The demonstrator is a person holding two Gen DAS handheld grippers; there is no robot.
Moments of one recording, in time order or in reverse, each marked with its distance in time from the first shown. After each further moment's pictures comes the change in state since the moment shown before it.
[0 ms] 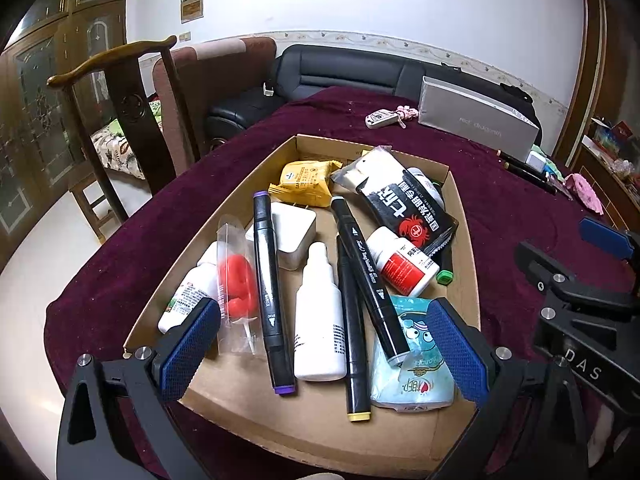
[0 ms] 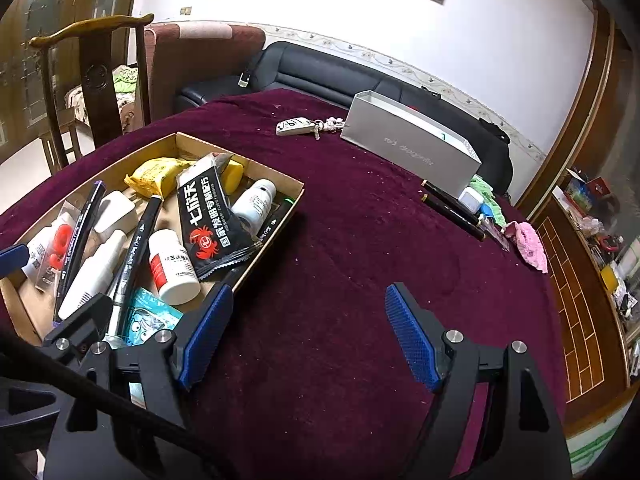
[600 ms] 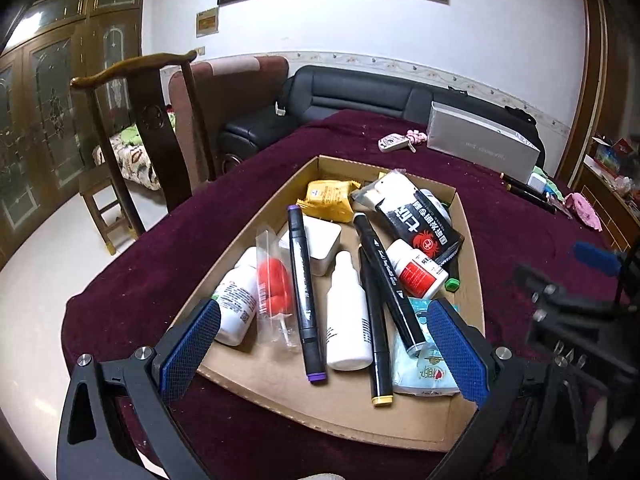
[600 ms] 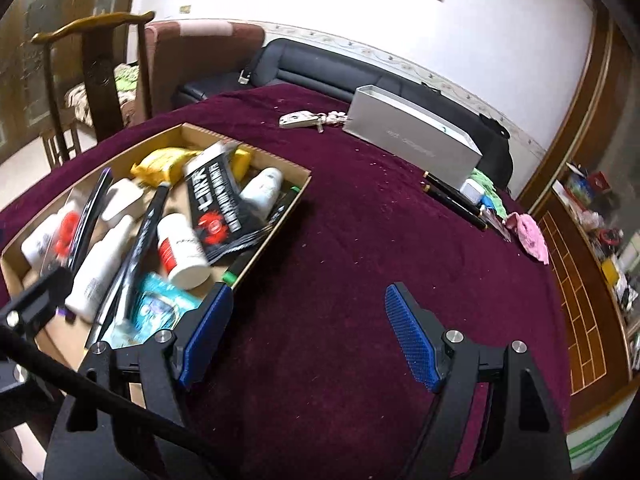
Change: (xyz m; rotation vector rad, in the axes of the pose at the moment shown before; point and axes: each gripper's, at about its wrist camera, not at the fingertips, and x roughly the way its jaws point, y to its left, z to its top) left arm -0.022 0.017 -0.009 -0.035 -0.081 0.013; right arm -0.004 0.002 -0.008 0.021 0.004 -0.003
